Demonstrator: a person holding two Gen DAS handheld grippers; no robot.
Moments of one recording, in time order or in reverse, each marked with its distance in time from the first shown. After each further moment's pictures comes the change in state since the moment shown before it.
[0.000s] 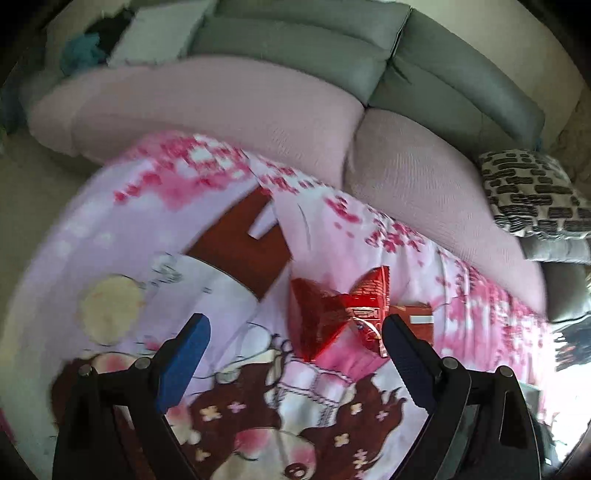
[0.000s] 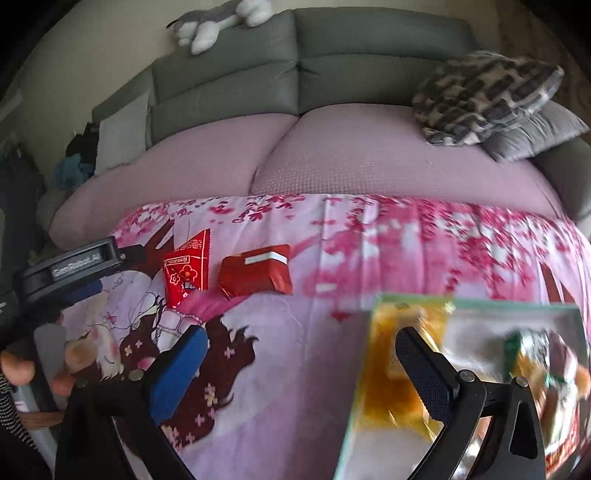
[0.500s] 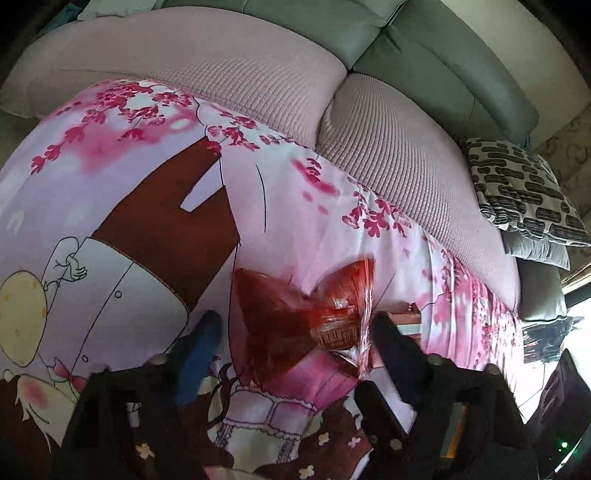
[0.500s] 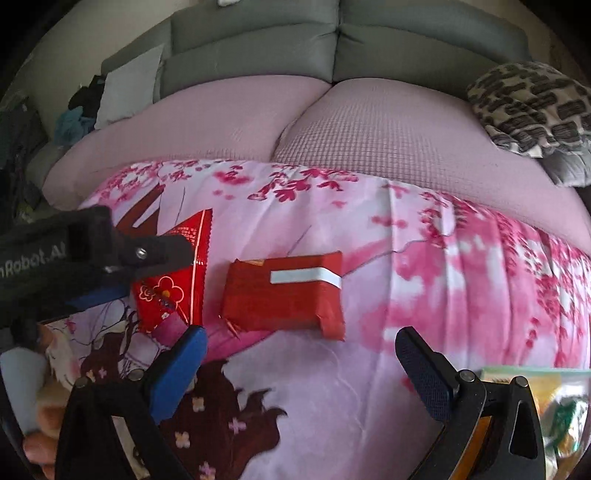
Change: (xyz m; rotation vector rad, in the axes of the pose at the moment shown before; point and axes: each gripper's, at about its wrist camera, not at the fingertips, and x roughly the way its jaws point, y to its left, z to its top) left arm 0.060 -0.012 0.012 -0.027 0.135 -0.134; right arm 0.096 0.043 0.024 -0.132 0.101 -0.007
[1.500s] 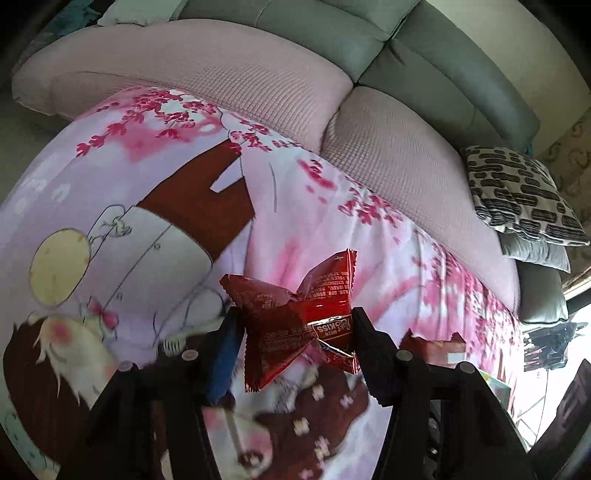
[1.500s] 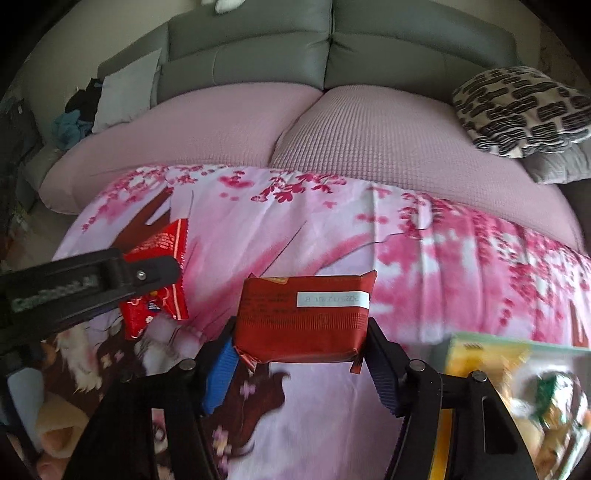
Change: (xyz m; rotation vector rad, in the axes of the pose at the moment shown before) left arm -0.046 -0.005 -0.030 -0.033 -0.045 0.032; right arm -0.059 -0.003 -0.022 0.052 -0.035 -0.031
